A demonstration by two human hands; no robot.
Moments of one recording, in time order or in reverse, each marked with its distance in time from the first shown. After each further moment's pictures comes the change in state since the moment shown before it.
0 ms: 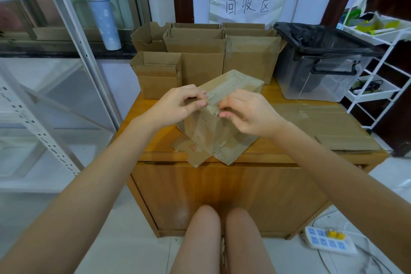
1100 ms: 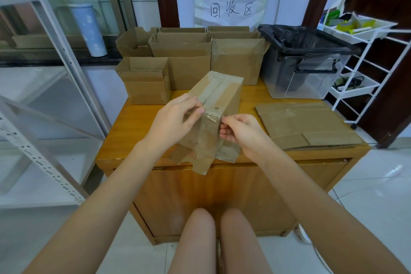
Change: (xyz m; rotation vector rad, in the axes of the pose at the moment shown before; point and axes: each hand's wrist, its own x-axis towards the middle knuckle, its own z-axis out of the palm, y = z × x) left_hand -0.012 0.019 0.036 0.240 0.208 0.001; right_hand -0.005 -0.062 -0.009 1.037 0.167 1.463
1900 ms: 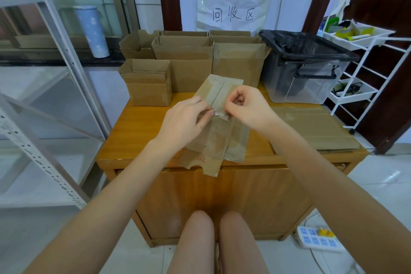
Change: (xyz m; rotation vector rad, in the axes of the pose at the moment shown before) left_hand 0.005 0.022 0.003 0.220 0.025 0.052; right_hand 0.015 -0.046 -0.014 -0.582 0.023 -0.406
